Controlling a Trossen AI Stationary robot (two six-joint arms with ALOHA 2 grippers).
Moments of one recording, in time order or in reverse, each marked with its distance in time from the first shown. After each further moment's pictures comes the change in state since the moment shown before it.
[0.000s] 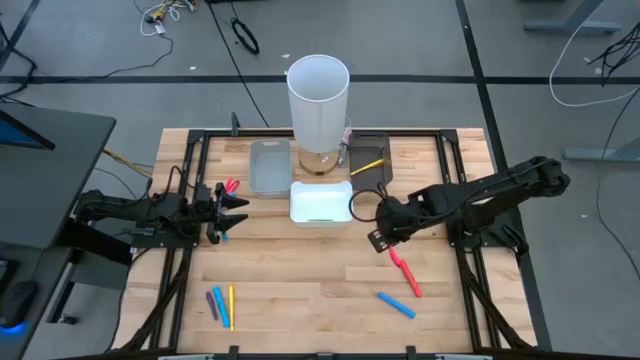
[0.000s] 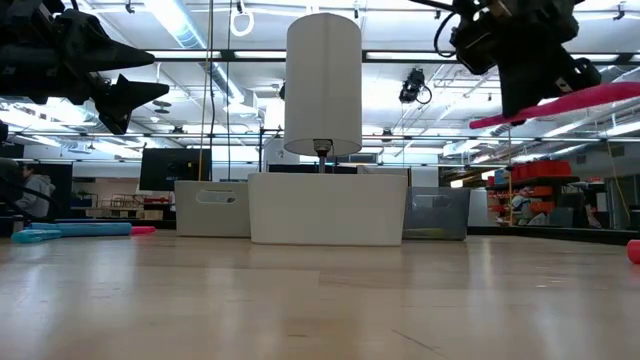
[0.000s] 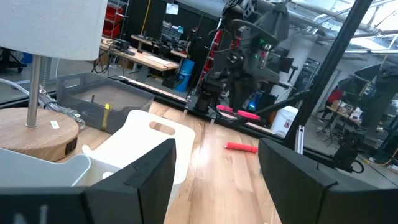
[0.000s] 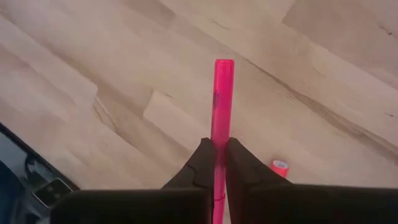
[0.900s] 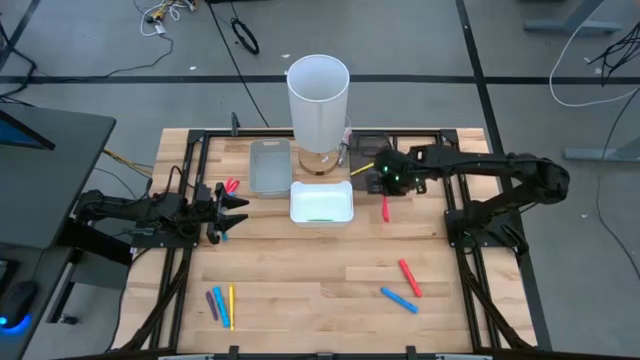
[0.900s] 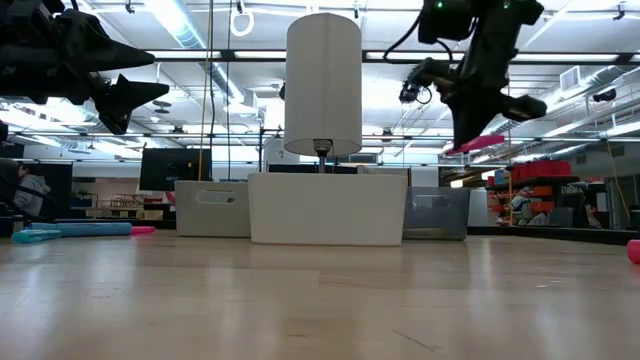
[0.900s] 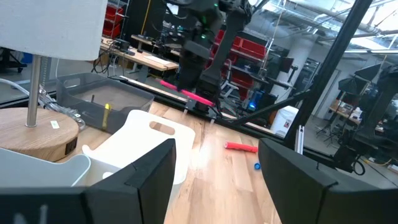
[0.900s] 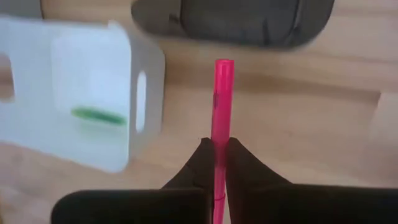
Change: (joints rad) left arm 0.000 0.000 0.000 0.000 0.000 0.000; right arm -0.487 -0.003 0.001 -0.020 0.019 -0.073
